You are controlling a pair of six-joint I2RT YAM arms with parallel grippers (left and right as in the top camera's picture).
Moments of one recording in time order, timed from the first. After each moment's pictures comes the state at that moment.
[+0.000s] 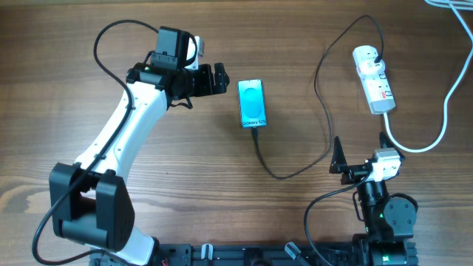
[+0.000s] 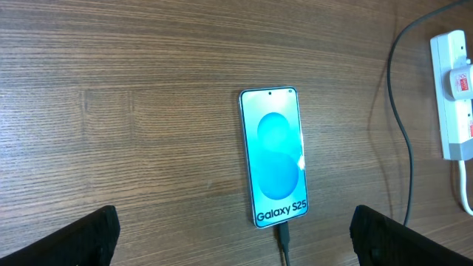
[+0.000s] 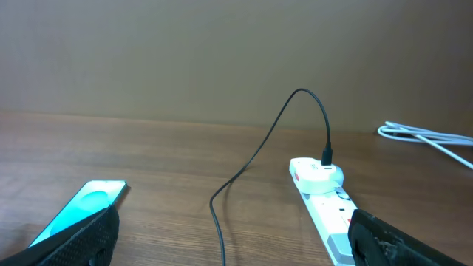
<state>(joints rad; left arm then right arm) -0.25 1.73 1.35 -0.65 0.27 -0.36 0.03 0.01 0.01 0.00 -0.07 -0.03</state>
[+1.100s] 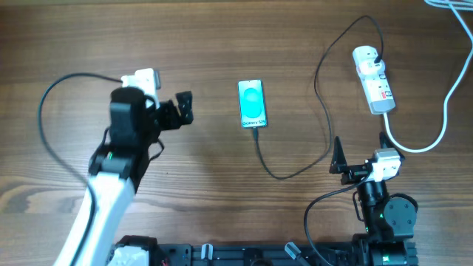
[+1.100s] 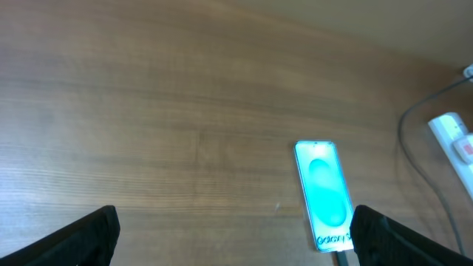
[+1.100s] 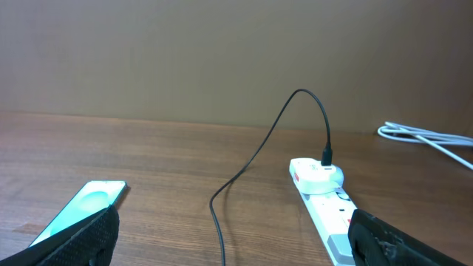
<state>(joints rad) -0.12 1.11 0.73 -0.21 0.13 -0.31 0.03 0.01 0.01 0.00 -0.07 -0.03</state>
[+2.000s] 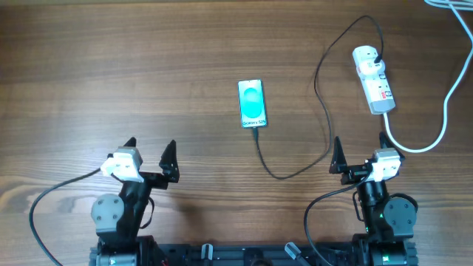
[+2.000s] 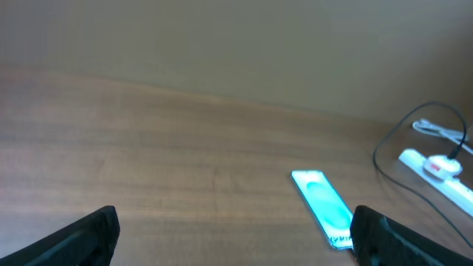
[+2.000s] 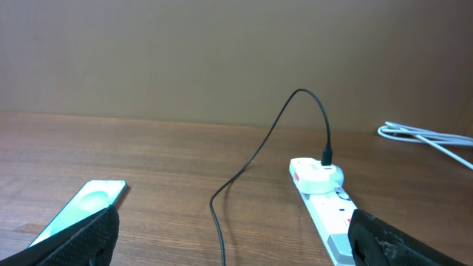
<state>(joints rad) 0.07 0.12 0.10 -0.10 0.26 -0.23 0.03 0.01 0.01 0.00 -0.07 -0.03</state>
